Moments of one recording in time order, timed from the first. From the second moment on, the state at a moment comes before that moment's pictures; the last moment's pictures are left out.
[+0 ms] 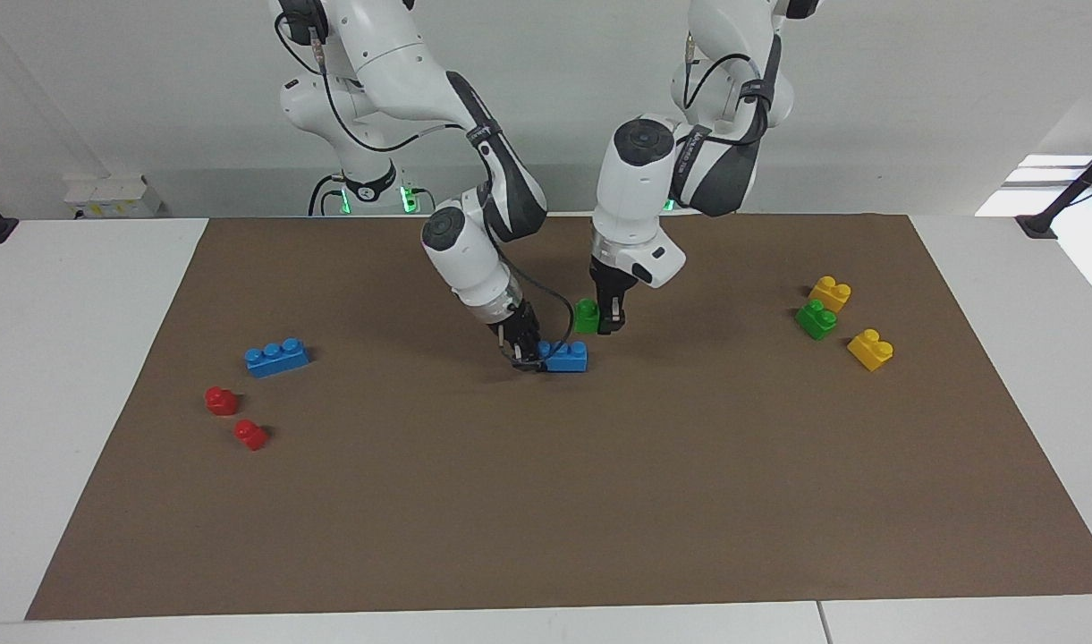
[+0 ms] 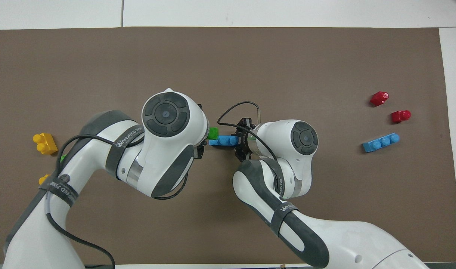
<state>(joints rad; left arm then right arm) -0.52 0.20 -0.12 -1.83 0.01 2.11 -2.13 0.53 0.35 0.04 -2.06 0.59 2.63 1.68</state>
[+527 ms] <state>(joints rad) -0.56 0.29 -0.12 -1.85 0.06 2.18 -2.20 0.52 0.35 0.04 -2.07 0.59 2.63 1.66</state>
